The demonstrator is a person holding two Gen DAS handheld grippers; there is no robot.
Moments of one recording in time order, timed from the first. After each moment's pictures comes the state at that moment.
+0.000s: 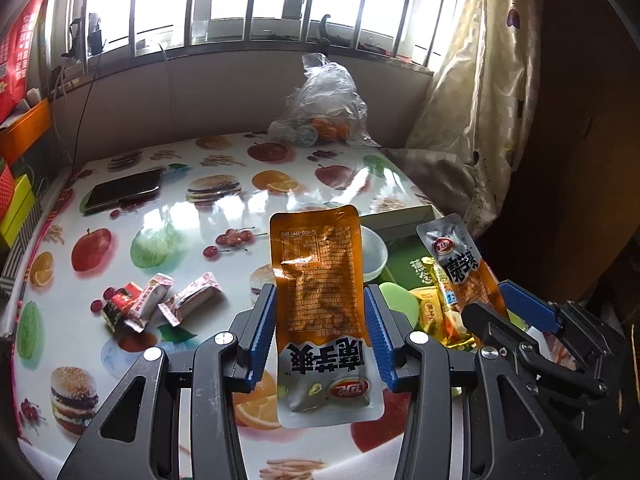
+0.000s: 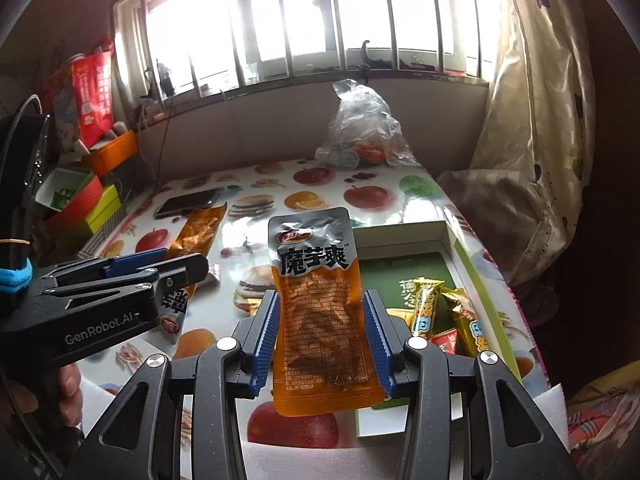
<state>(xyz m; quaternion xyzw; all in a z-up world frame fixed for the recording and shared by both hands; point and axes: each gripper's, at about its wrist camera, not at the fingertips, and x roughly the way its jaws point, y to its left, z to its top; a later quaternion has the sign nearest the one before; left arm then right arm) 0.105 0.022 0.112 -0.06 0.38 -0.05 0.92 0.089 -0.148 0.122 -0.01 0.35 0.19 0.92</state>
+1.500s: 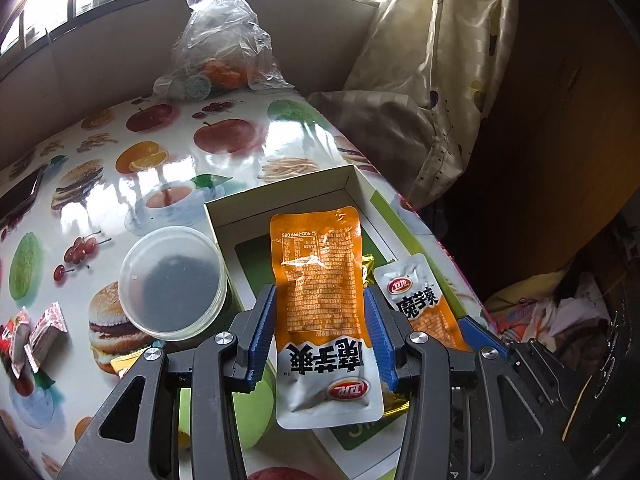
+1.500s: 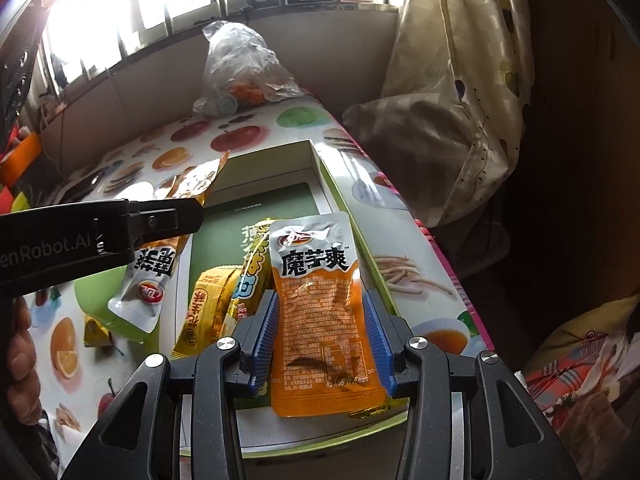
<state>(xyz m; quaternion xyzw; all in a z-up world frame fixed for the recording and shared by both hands) 0.202 -0.095 0.060 -0.05 0.47 -0.13 0.87 0.149 -0.236 0.041 0.01 0.43 0.07 0.90</state>
